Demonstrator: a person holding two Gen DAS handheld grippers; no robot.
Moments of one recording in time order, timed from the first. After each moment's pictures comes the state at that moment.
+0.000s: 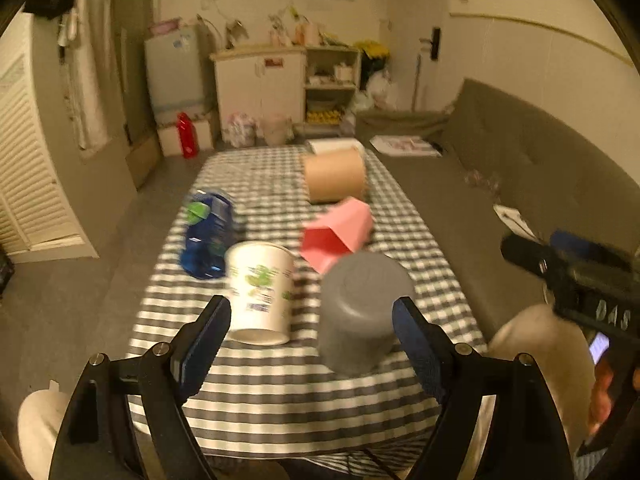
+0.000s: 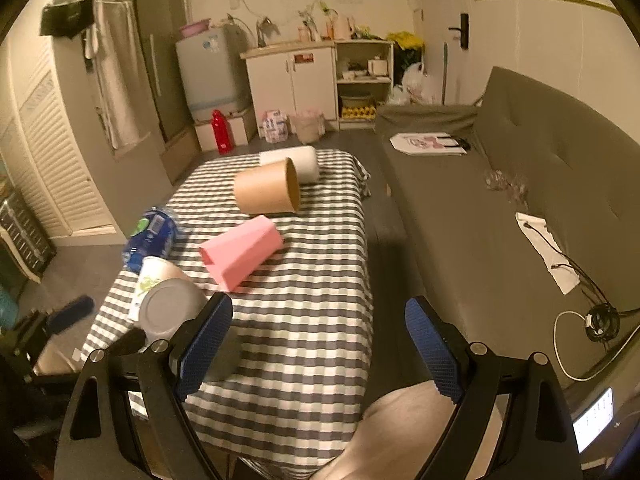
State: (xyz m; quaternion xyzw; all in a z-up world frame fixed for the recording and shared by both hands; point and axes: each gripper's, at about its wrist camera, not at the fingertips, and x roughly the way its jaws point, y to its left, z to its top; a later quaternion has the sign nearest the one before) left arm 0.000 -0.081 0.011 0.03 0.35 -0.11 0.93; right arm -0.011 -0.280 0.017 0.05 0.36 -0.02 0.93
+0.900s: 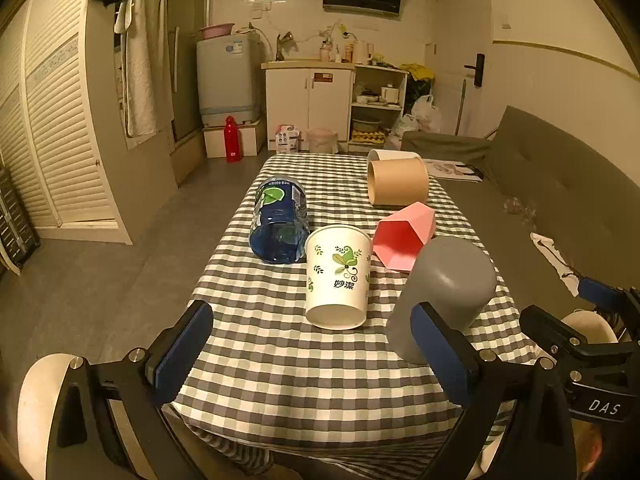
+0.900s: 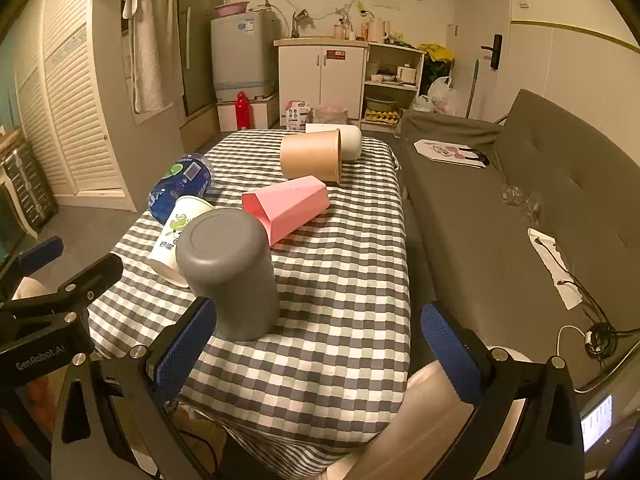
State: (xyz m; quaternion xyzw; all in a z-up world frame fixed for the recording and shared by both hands) left arm -0.013 -0.032 -0.013 0.00 0.33 -0.04 0.94; right arm -0.034 -0.224 -0.018 -0.01 0.36 0.00 0.93
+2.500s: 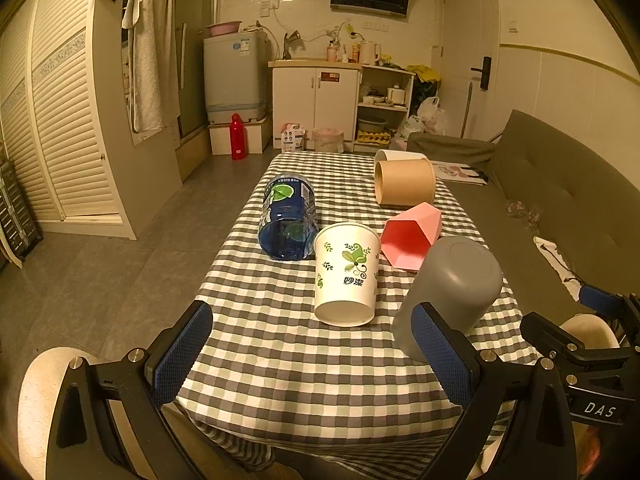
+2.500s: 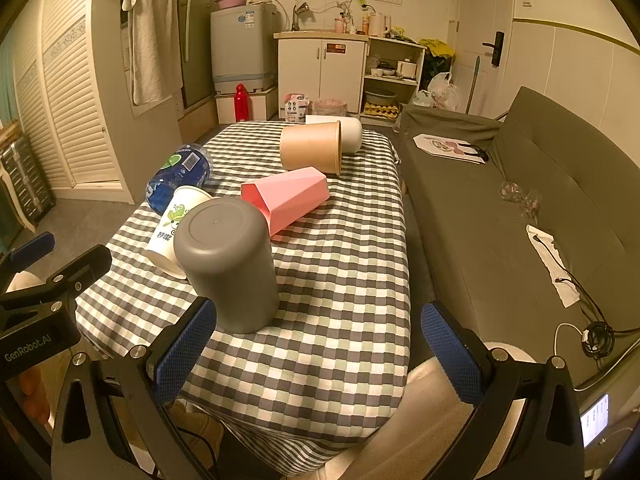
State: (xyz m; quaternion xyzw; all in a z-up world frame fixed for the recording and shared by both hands) left arm -0.015 -0.026 -0.014 0.00 0.33 -0.04 0.94; right arm -0.031 -0.224 -0.022 -0.02 0.38 0.00 0.93
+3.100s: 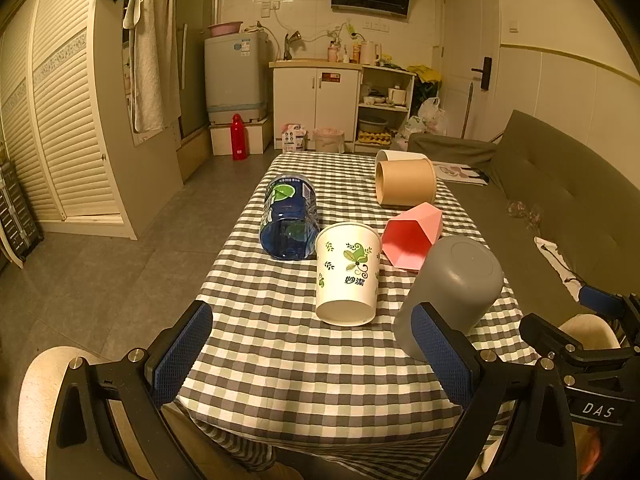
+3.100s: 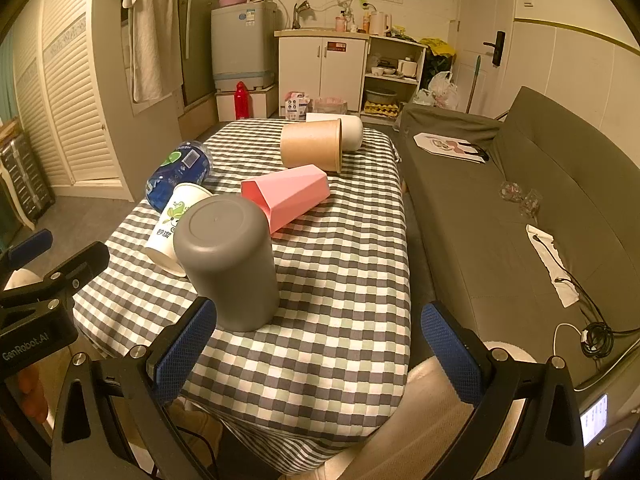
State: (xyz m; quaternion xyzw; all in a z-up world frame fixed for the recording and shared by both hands) left arm -0.015 -0.025 -0.015 0.00 0.33 -0.04 0.94; right arm -0.031 -0.224 -0.025 -0.02 0.38 0.00 0.93
